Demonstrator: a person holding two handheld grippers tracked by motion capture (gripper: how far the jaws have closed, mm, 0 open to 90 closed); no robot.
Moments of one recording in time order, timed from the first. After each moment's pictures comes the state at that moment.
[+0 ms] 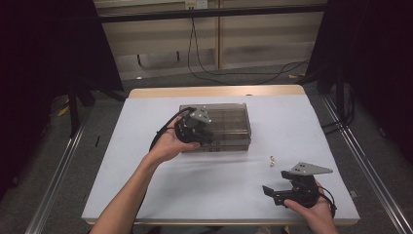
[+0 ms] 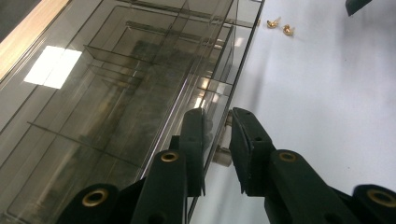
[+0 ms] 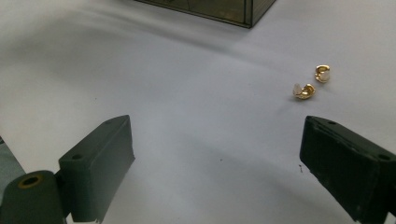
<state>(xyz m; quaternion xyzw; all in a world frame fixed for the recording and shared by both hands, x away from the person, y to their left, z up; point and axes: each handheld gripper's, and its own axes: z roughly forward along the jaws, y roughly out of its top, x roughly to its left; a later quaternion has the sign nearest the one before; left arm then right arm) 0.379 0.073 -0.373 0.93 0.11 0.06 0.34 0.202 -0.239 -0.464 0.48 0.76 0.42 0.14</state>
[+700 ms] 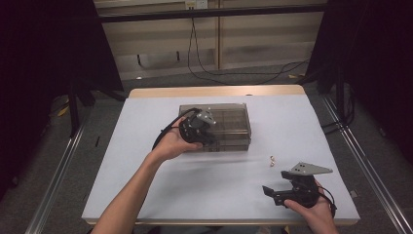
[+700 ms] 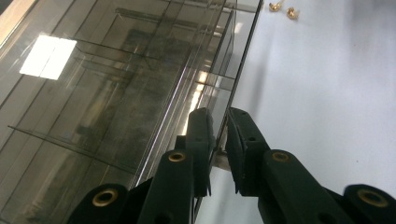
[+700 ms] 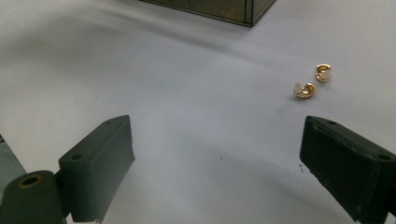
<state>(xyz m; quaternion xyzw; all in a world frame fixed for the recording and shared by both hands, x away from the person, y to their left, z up) 0.383 0.063 -0.379 0.94 0.10 0.06 0.31 0.202 -0.239 -0.464 0.48 0.76 0.42 0.14</state>
